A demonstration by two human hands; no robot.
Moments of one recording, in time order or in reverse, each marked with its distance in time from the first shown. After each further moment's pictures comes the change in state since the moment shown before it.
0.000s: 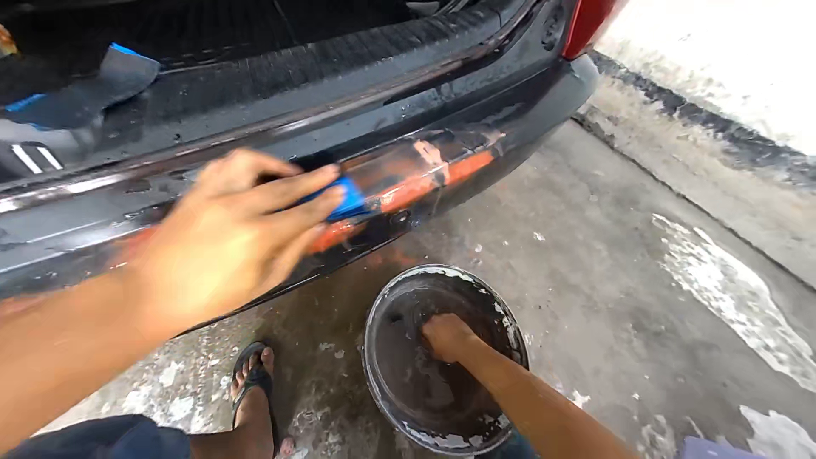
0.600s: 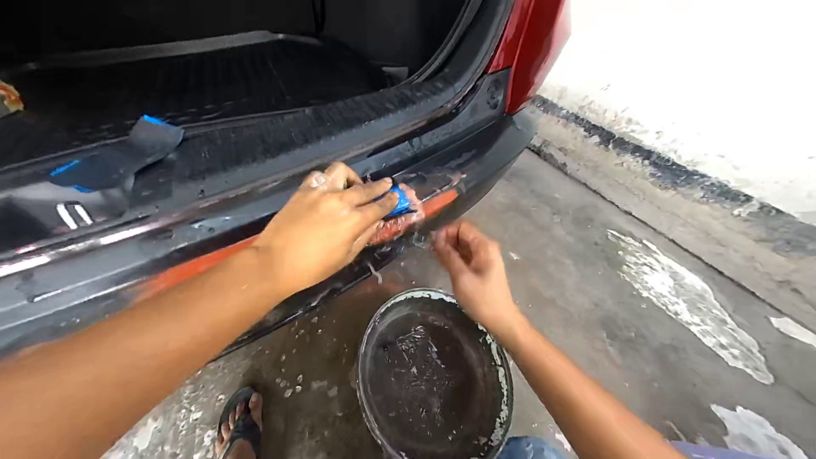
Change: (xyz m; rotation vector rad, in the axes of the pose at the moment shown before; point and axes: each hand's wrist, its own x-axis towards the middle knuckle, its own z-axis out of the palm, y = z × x) left_hand 0.076 0.008 0.023 -0.016 -0.023 0.074; right_hand -0.144 -0.027 -0.169 0.855 1.344 -0.385
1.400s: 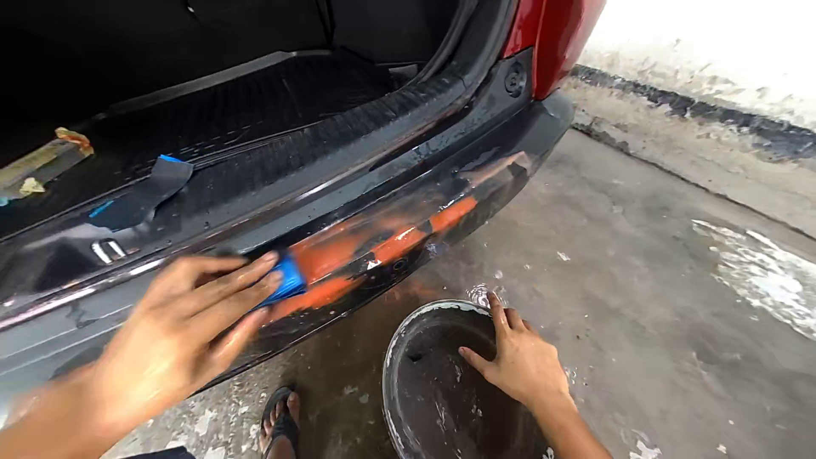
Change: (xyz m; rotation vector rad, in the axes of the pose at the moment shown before) left_hand -0.136 -0.022 -0.041 0.037 0.074 -0.118; right_hand -0.104 0.126 0.008 -0.974 -0.308 0.423
